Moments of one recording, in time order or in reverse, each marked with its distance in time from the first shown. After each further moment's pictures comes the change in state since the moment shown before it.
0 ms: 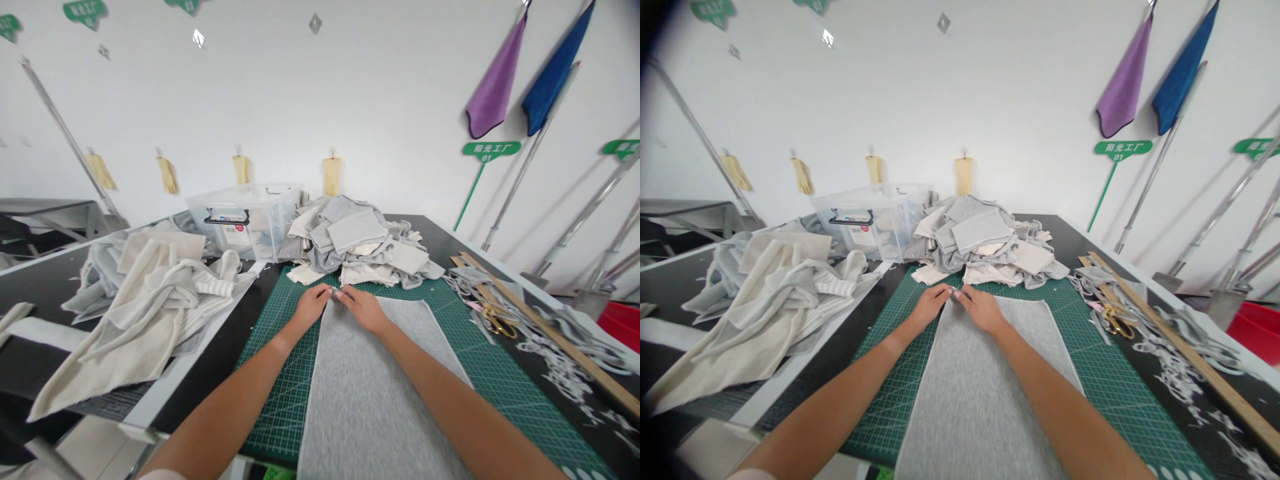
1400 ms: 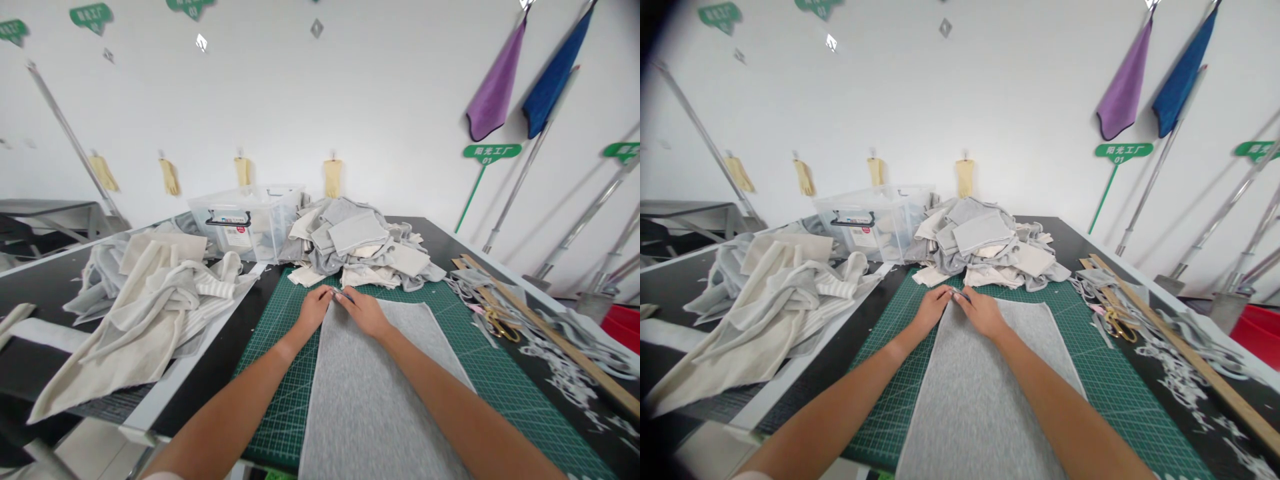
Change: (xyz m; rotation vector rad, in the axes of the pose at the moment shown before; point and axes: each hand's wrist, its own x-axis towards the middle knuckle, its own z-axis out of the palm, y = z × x) left_hand -0.002 0.011 0.005 -0.038 0.077 -0.029; right_hand -0.003 -0.008 0.002 -0.056 0.021 0.033
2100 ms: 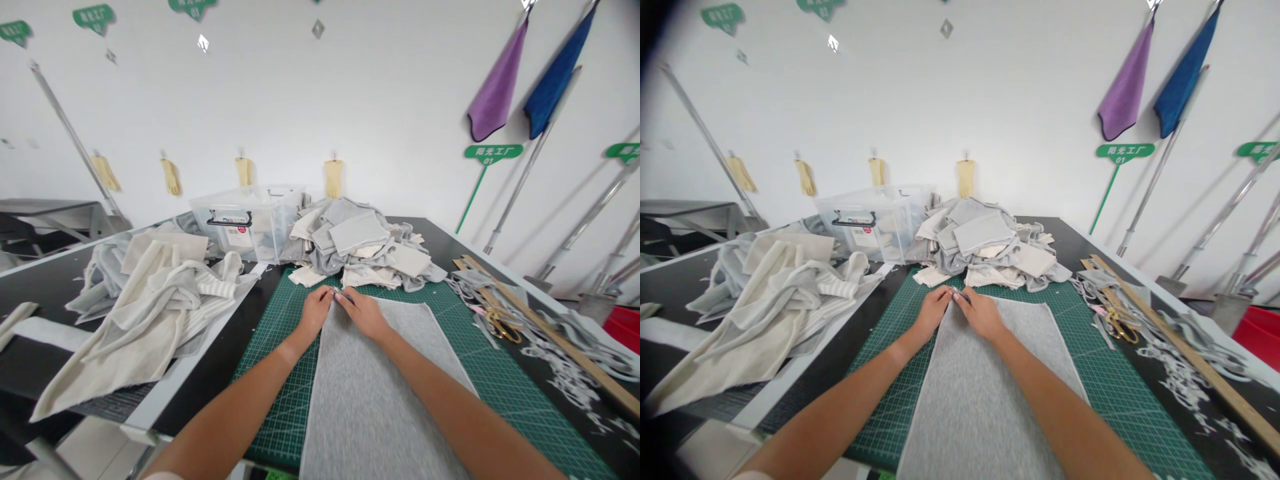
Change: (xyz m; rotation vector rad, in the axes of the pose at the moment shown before) left_hand -0.006 0.002 0.007 -0.047 0.078 -0.019; right_hand -0.001 -0.005 0.003 0.012 0.041 -0.008
